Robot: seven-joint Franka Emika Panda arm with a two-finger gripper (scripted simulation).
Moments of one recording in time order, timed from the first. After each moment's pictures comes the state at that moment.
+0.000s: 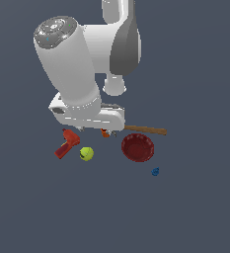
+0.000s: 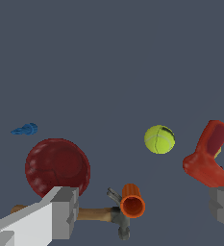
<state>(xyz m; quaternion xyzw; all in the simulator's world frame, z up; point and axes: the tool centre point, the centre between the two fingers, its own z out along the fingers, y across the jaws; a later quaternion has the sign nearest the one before) 0.044 -0.065 0.260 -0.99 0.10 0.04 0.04</state>
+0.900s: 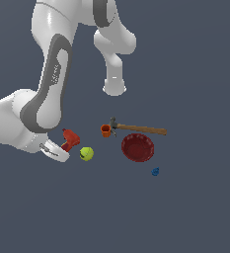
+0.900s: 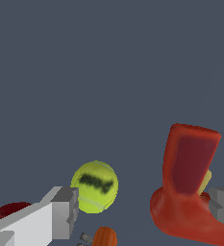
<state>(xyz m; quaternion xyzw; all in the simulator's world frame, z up) 0.043 -0.233 0.111 -0.94 0.29 0.13 0.15</state>
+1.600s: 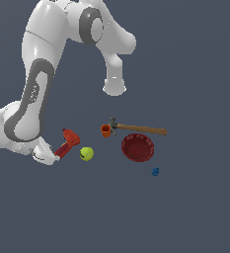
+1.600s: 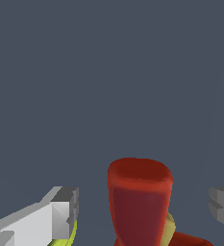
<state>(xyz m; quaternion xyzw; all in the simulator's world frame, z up) 0.018 -0.292 0.047 -0.90 0.36 0.15 0.20</state>
